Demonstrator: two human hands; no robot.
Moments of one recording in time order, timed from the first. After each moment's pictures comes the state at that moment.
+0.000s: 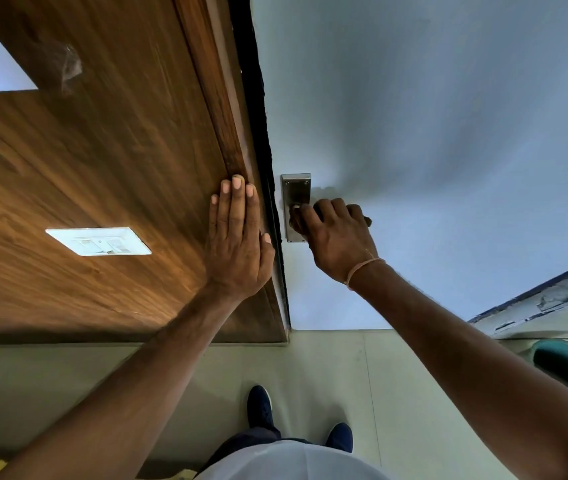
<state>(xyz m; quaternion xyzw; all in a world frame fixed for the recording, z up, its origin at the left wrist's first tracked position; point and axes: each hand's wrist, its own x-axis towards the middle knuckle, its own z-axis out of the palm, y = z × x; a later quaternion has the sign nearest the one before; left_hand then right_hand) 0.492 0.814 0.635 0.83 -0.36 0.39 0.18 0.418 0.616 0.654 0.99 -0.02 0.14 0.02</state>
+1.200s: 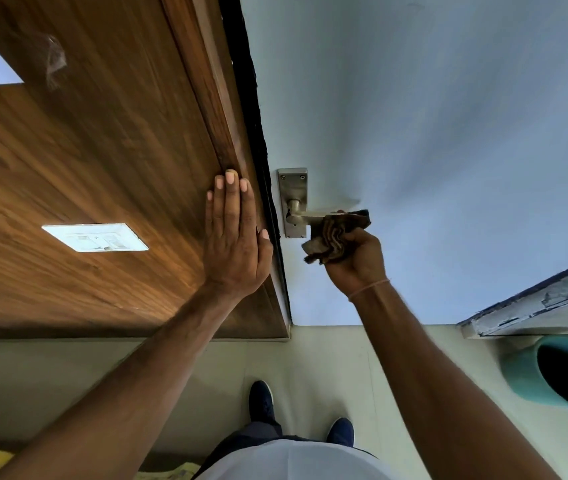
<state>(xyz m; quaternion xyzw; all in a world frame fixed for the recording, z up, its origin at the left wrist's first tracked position) 0.484 0.808 0.639 0.84 -0.35 0.38 0.19 0.402 0.611 0.616 0.17 -0.22 0.11 -0.95</state>
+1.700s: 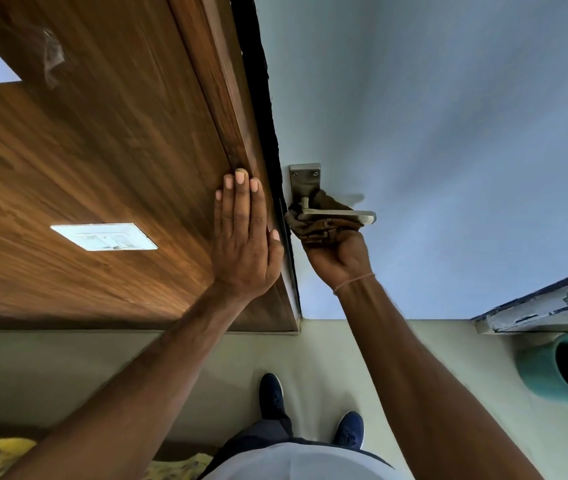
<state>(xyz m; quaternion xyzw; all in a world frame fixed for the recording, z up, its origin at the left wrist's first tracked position) 0.488 0.811 0.636 0.83 -0.35 0.39 0.18 0.439 0.649 0.626 0.08 -0.23 0.12 -0.96</state>
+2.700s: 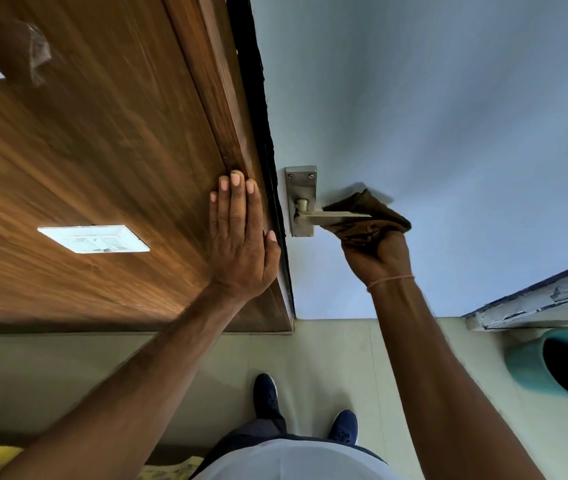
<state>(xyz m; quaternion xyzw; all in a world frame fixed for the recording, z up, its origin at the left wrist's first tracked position) 0.492 0.808 0.632 0.83 -0.35 0.39 0.19 0.419 0.586 0.613 0.07 -0.28 0.18 -0.94</state>
